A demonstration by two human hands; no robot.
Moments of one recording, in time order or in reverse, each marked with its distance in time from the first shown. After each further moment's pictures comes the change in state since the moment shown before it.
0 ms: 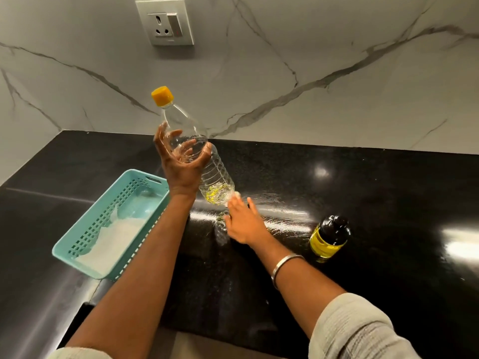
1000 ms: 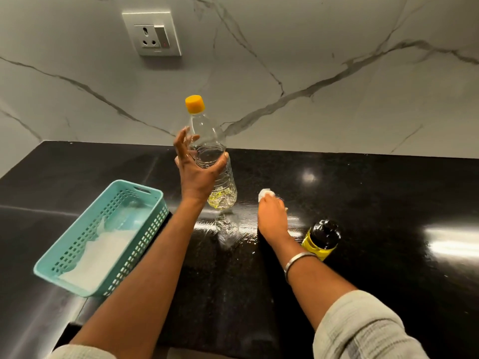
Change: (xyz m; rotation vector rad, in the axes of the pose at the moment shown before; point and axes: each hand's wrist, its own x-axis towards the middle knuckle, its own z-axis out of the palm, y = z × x) left_hand -0.005 0.002 0.038 0.156 -0.080 -0.002; right_hand -0.010 0.056 -0.029 -0.092 0.258 0.389
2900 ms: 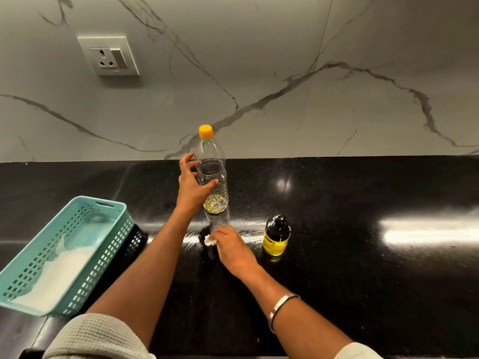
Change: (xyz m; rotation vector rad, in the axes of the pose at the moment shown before) left_hand -0.035 0.008 0.055 0.005 -0.381 -0.205; right_hand -0.088 0.006 -0.013 0.467 0.011 -0.316
